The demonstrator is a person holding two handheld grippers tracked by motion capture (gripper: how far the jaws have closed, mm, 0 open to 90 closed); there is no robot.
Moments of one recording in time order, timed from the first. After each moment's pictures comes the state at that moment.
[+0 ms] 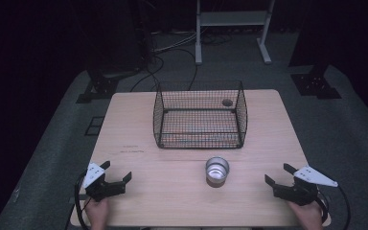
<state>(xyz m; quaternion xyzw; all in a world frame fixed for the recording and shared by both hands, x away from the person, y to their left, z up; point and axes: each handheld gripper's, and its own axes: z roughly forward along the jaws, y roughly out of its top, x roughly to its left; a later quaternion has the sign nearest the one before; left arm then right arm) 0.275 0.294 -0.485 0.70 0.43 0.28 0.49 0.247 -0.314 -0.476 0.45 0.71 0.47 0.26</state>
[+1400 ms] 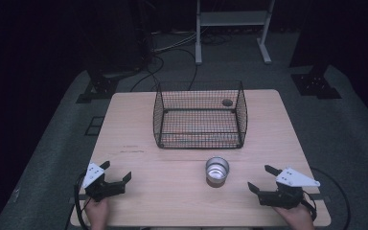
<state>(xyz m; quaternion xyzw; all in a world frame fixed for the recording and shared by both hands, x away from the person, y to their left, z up) 0.275 0.295 -0.486 0.70 0.44 0.28 0.49 0.236 -0.264 -0.452 0.37 0.77 0.47 0.23</state>
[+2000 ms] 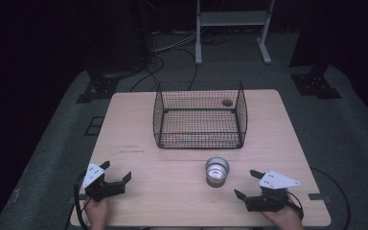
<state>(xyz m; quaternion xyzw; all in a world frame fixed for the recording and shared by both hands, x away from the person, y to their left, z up) 0.275 0.295 -0.485 0.70 0.44 0.28 0.49 0.235 -0.227 -0.456 0.33 0.80 0.46 0.20</state>
